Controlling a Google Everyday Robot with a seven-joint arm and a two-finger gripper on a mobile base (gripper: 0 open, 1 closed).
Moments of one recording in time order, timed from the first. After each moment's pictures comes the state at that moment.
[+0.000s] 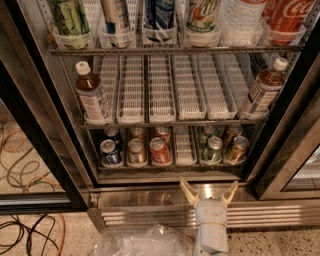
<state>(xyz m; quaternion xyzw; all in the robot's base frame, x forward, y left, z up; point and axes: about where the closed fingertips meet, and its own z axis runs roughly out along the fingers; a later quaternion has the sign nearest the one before) 0.514 -0.189 0.602 0.05 0.66 -0.04 0.75</state>
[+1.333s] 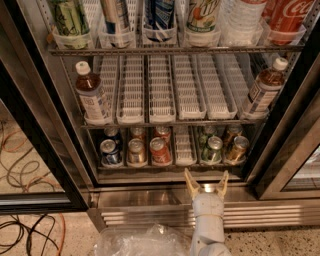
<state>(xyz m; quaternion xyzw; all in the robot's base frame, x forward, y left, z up) 0.537 -0.185 0.598 0.04 0.66 -0.06 0.75</state>
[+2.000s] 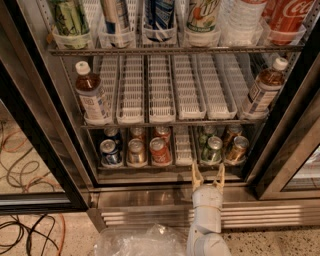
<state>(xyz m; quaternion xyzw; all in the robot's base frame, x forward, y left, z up) 0.561 -0.196 0.599 0.06 0.65 -0.08 0.75</state>
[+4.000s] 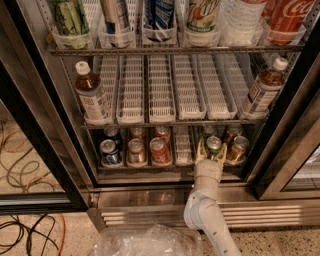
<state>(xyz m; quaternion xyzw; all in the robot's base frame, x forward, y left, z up) 0.649 -0.224 0.608 0.11 0.65 -0.10 0.75</state>
